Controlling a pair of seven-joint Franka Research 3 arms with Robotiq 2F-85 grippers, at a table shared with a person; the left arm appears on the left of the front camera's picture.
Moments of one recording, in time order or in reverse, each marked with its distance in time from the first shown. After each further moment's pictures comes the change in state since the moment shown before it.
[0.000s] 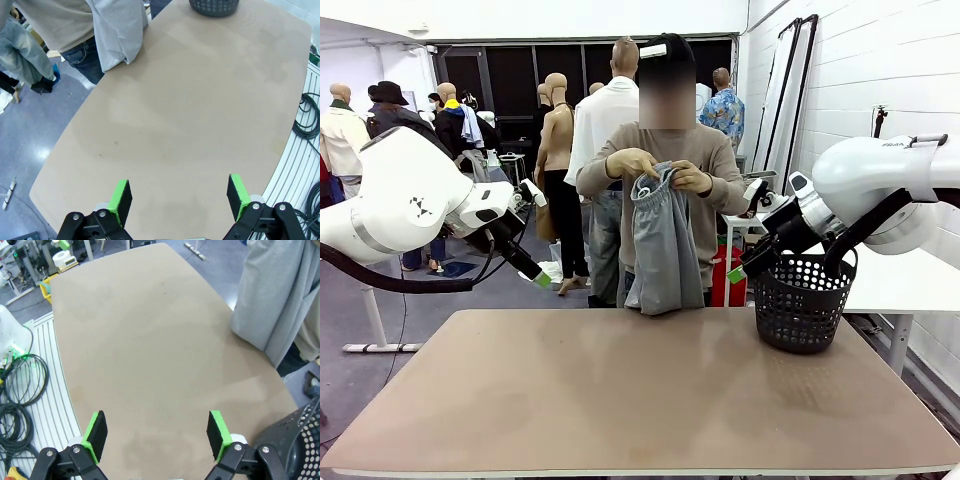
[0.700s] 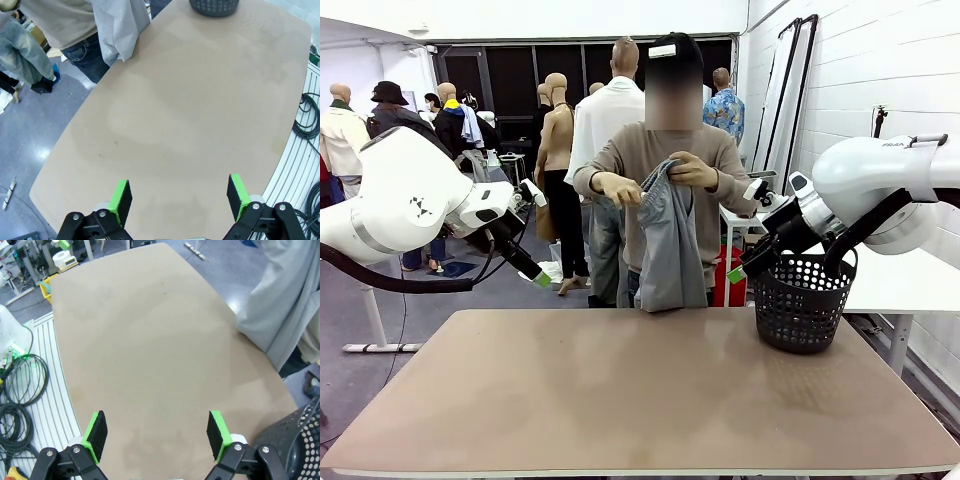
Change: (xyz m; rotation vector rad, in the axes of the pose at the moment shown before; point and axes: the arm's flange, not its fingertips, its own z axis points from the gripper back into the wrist) left arm 0.000 0.000 0.000 0.000 0.000 0.000; right arm 0.000 0.000 0.000 0.000 0.000 0.000
